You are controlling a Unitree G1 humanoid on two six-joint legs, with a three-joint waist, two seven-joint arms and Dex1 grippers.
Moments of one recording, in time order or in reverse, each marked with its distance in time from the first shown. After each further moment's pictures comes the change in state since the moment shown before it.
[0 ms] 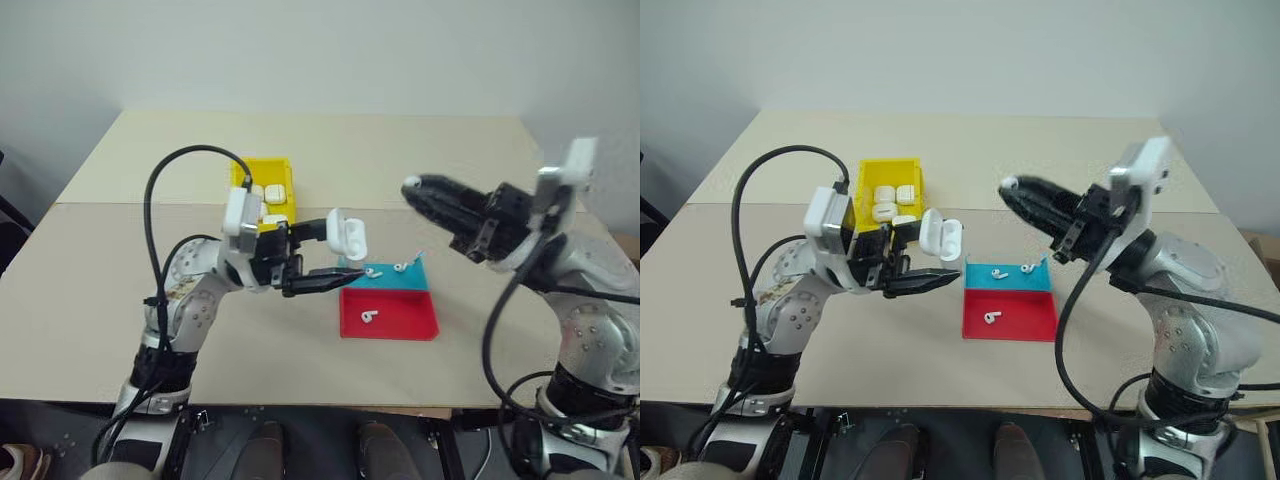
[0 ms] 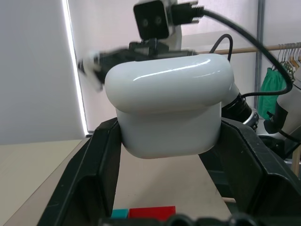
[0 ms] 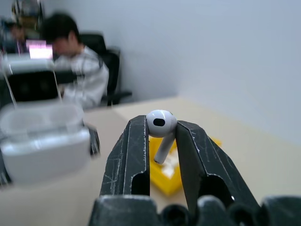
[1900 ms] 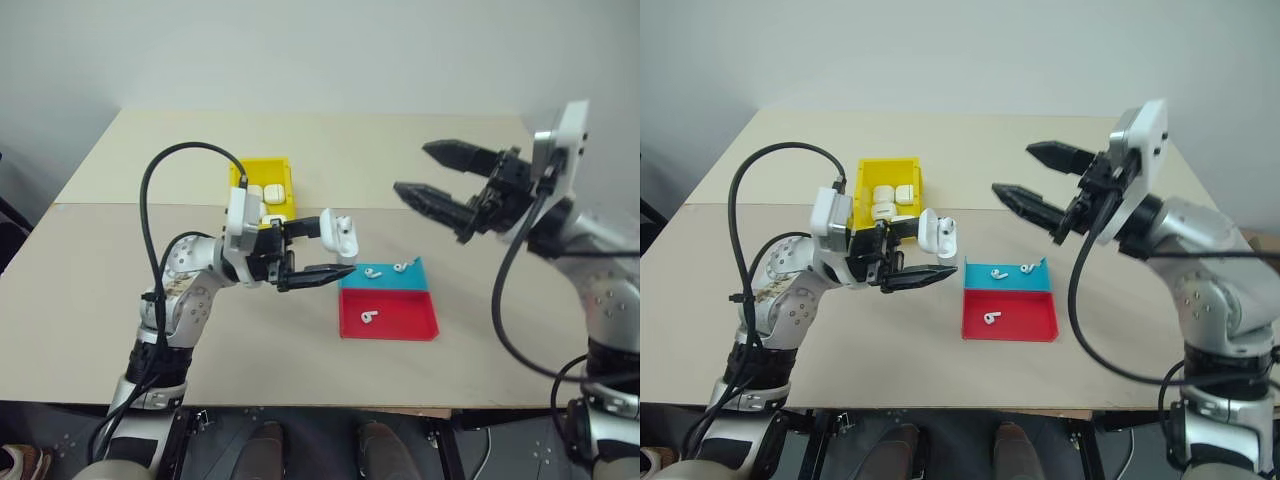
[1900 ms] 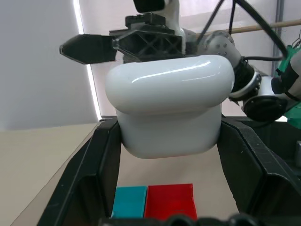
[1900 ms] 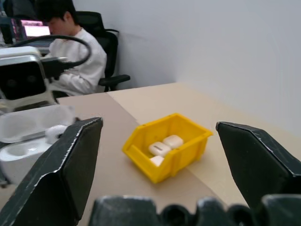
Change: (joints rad) left arm 0.022 0.043 0.027 0.019 0.070 -0.047 -0.017; right arm -0.136 -0.390 0.237 0.380 -0.042 -0.232 0.103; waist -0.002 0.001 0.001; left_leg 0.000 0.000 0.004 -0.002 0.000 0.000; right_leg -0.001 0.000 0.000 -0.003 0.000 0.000
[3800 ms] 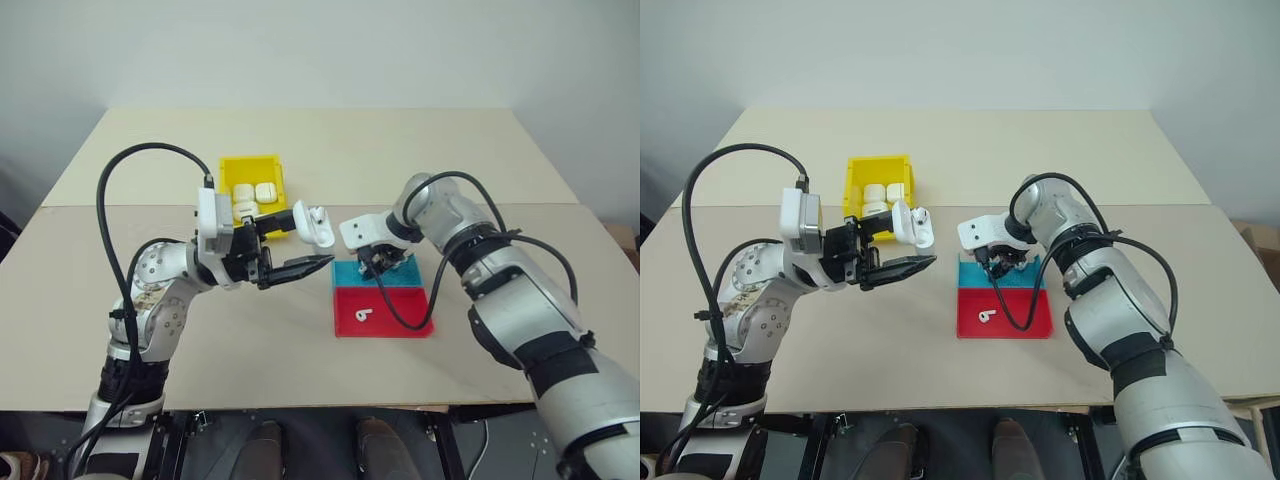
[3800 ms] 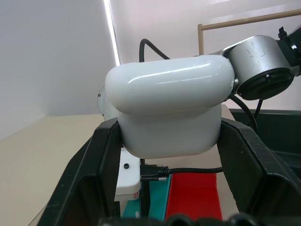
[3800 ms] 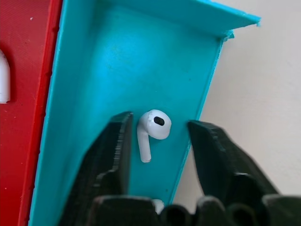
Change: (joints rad) left arm 0.073 0.070 0.067 -0.093 -0.001 -0.006 0.106; right arm -0.648 0.383 0.769 1.331 -1.124 -0.742 0.592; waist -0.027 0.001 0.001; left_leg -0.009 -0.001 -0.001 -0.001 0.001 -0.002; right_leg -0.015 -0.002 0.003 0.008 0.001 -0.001
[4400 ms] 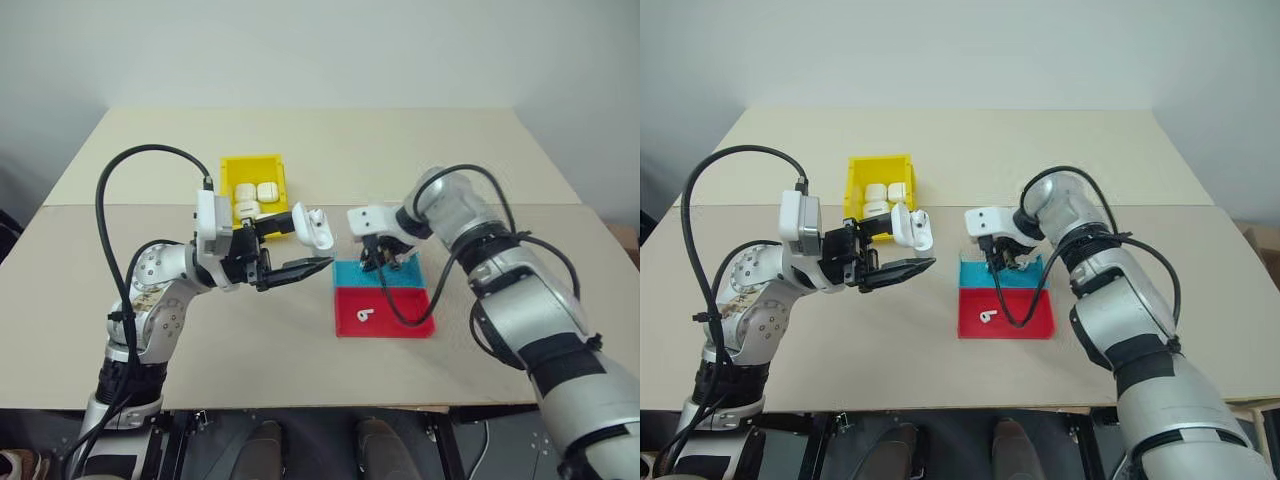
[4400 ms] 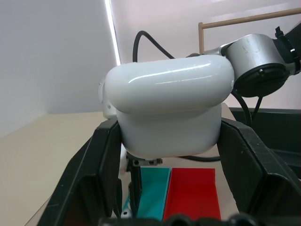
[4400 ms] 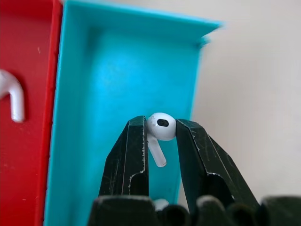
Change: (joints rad) left arm 0.003 0.008 -0.001 -0.006 -0.007 0.003 -0.010; right arm 0.036 -0.081 -0.165 -0.114 0.110 0.183 0.094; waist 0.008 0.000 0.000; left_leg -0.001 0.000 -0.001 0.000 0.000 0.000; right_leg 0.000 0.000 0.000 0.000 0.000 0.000
